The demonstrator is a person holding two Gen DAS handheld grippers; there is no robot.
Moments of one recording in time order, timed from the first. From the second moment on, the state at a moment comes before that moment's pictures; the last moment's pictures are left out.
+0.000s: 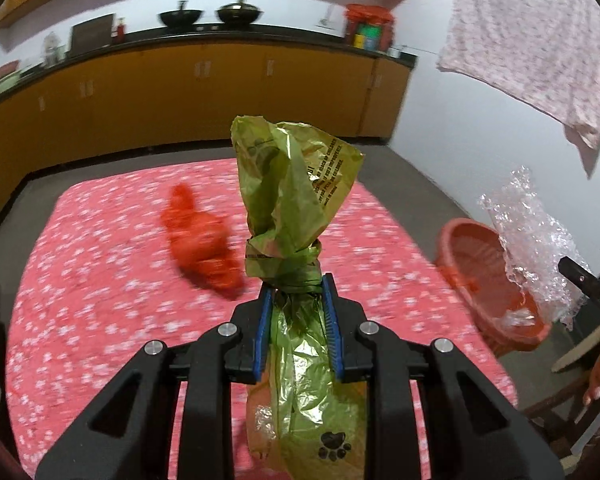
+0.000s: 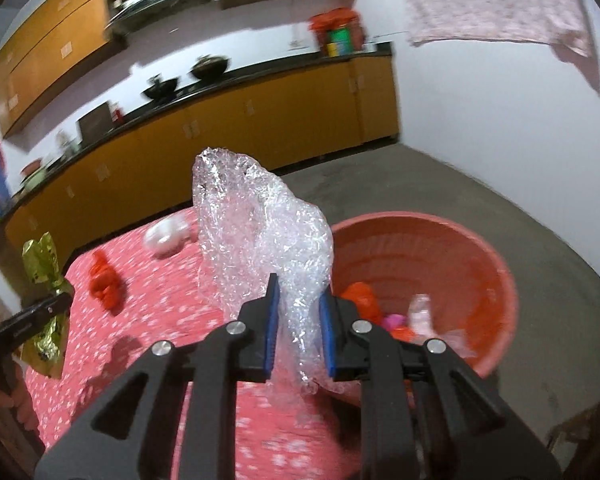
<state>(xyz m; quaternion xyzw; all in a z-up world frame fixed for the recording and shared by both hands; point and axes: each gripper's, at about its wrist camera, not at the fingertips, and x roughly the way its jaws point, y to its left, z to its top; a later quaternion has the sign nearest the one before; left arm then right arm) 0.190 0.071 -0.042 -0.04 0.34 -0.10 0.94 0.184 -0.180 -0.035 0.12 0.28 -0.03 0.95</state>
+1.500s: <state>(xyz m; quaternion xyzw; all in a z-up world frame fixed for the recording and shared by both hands) 0.239 -0.139 -0.052 0.00 0.36 -0.27 0.89 0.186 -0.265 -0.061 0.18 0.27 -0.17 0.93</state>
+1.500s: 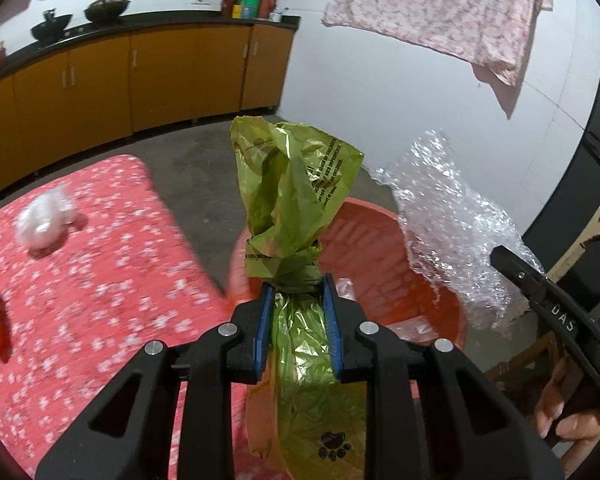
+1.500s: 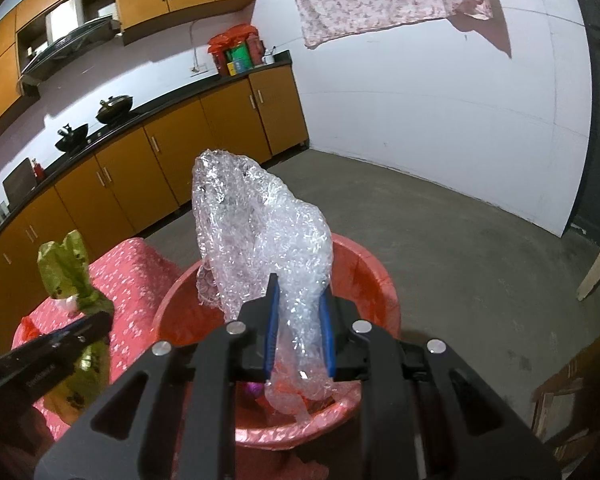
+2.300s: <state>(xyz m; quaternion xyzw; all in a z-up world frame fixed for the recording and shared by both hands) 0.264 -0.188 -0.076 0.01 0.39 -0.29 0.87 0.208 -0.277 -0.080 0.20 0.27 -0.16 0.93</state>
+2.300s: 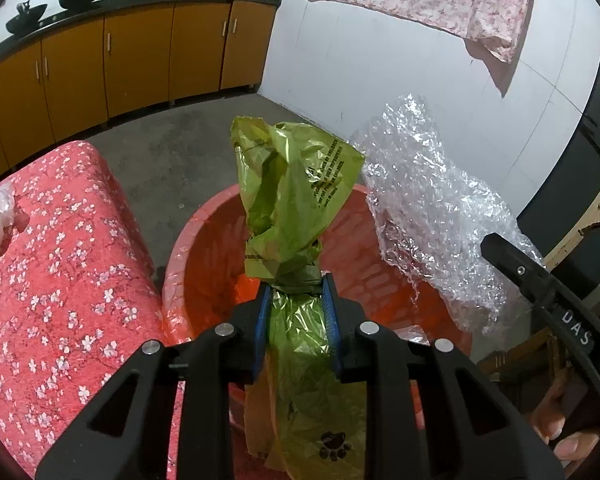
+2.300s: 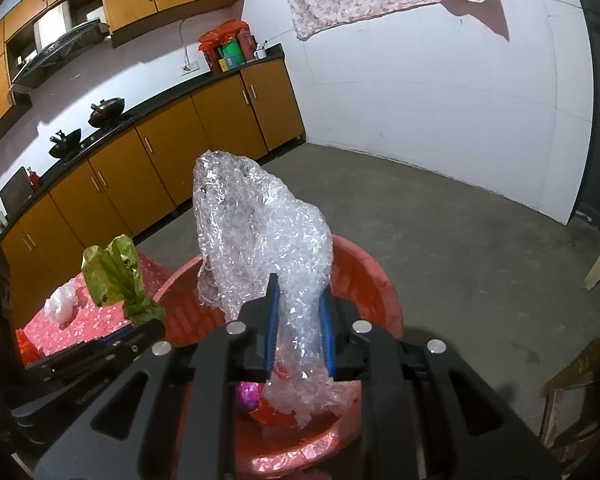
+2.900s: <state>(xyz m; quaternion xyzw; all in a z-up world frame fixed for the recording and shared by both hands) 0.258 -0.118 -0.072 -0.01 0.38 -0.20 0.90 0.190 -0.279 -0.068 0.17 0.23 -0.21 0.94</state>
